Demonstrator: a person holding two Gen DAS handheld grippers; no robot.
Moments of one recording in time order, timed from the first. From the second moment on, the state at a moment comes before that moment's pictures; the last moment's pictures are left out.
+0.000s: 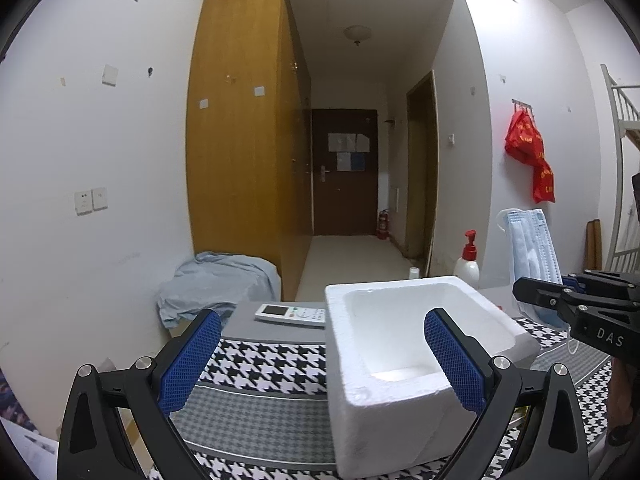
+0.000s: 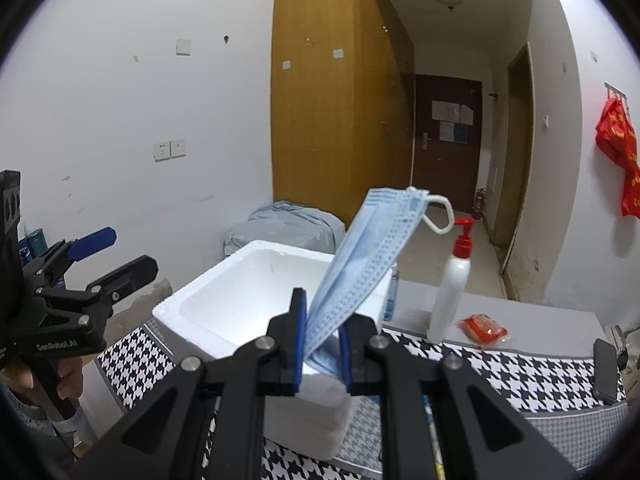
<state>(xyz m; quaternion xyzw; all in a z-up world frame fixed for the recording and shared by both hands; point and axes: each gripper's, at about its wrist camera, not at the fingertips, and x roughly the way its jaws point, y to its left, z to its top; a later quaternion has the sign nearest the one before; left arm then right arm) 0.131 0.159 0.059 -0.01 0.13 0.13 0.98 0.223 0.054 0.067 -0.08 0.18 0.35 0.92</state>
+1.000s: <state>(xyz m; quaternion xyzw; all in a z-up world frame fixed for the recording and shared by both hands) 0.105 0.187 0.050 -0.02 0.12 0.16 0.98 0.232 0.111 0.061 -0.10 0.19 0.38 0.90</state>
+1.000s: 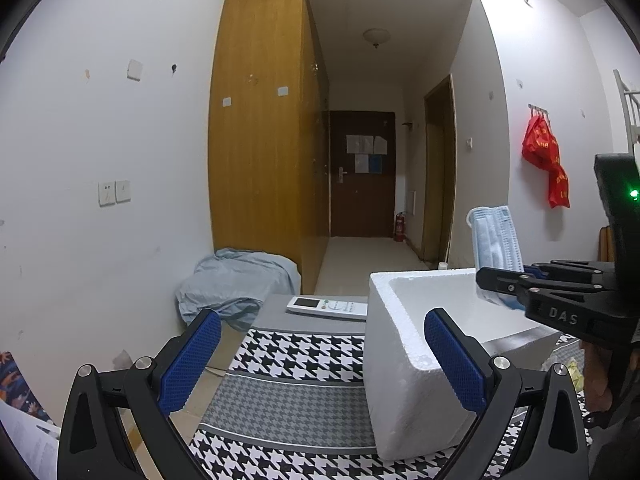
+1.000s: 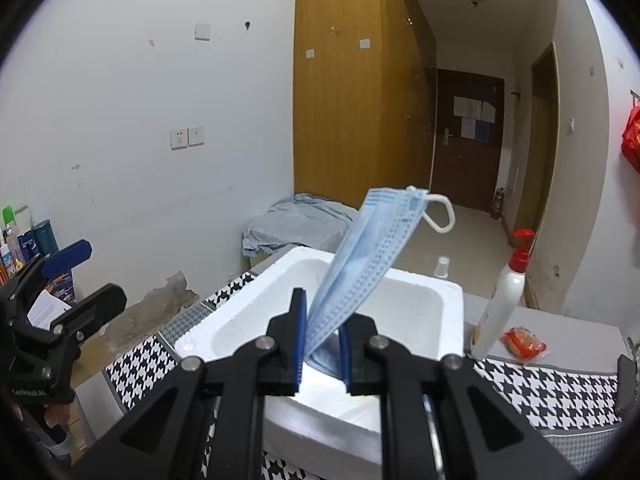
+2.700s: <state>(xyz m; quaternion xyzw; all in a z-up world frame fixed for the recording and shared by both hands) 0.111 0.155 0.064 -0.02 0.12 0.11 0.99 0.215 0.053 0.077 -0.08 0.17 0.33 0.93</state>
